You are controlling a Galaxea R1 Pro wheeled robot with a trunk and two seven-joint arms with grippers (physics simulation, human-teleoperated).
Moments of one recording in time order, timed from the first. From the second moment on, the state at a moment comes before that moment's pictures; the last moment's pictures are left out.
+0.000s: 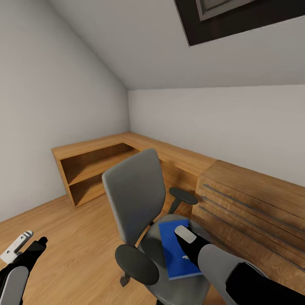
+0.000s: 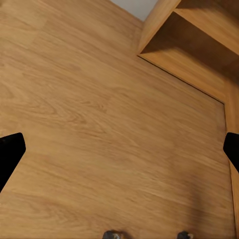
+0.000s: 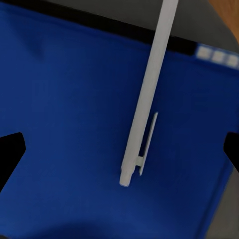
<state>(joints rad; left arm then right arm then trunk) -0.13 0.02 0.44 -1.62 0.75 0.45 0.61 -0.86 0.17 0.66 -0.21 -1.63 -0.19 -0.83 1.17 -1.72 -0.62</state>
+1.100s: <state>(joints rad) -0.13 0.02 0.44 -1.62 0.74 0.45 0.61 -0.86 0.17 0.66 -0.21 -1.63 -0.23 -0.88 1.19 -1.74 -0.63</state>
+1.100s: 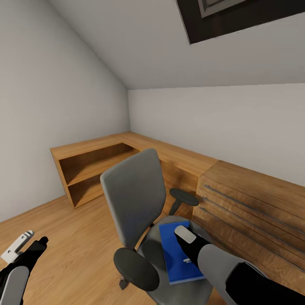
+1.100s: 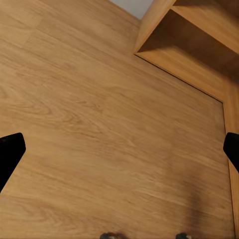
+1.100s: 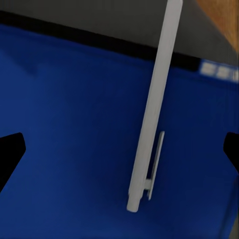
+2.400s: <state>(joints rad) -0.13 0.02 0.44 -1.62 0.74 0.45 0.61 -0.86 0.17 0.66 -0.21 -1.63 -0.24 -0.90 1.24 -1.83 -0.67</state>
